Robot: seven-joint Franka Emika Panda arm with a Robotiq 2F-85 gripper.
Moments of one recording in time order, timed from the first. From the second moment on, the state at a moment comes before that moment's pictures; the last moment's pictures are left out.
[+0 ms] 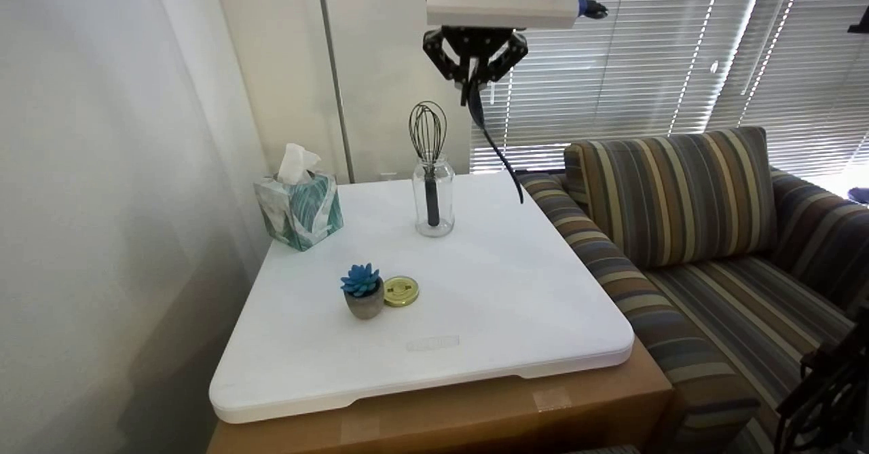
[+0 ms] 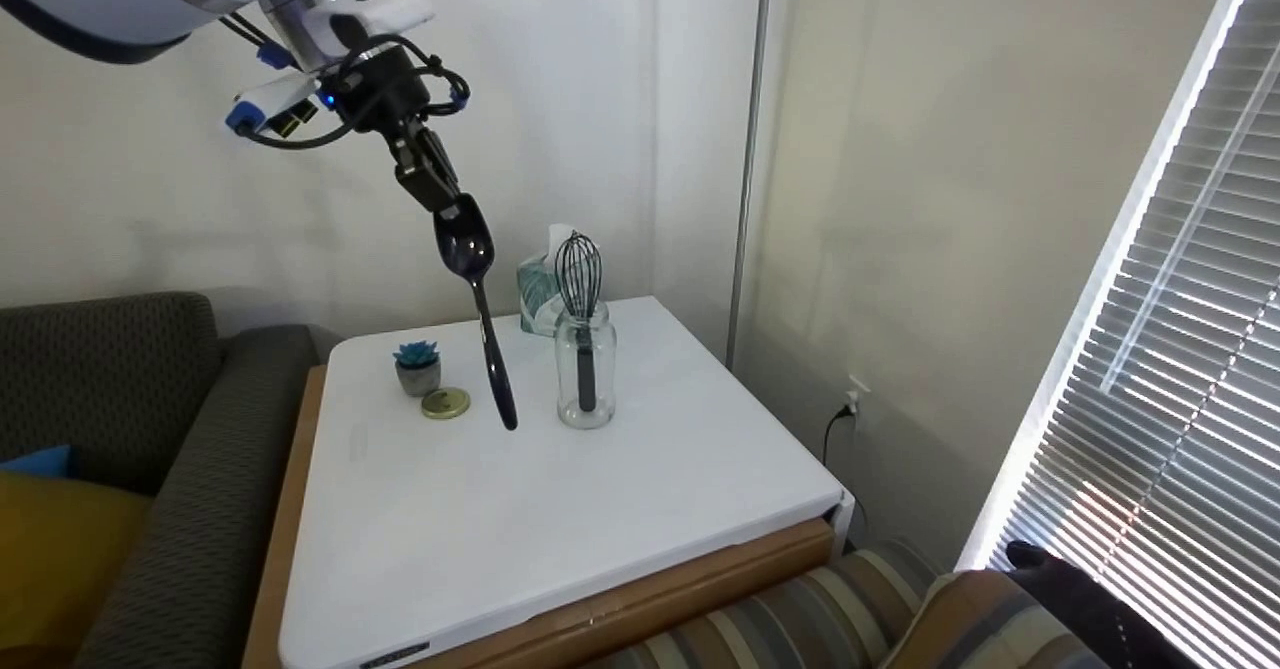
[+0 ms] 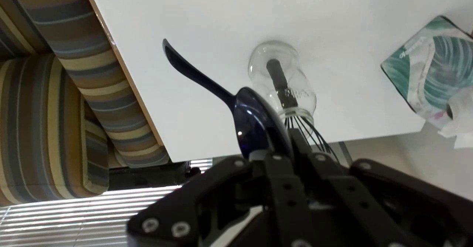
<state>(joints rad) 0.37 0.30 -0.17 -1.95 -0.43 2.51 1.26</state>
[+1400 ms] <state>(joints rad) 0.34 0.61 -0.07 -1.83 -0.41 2.56 0.64</state>
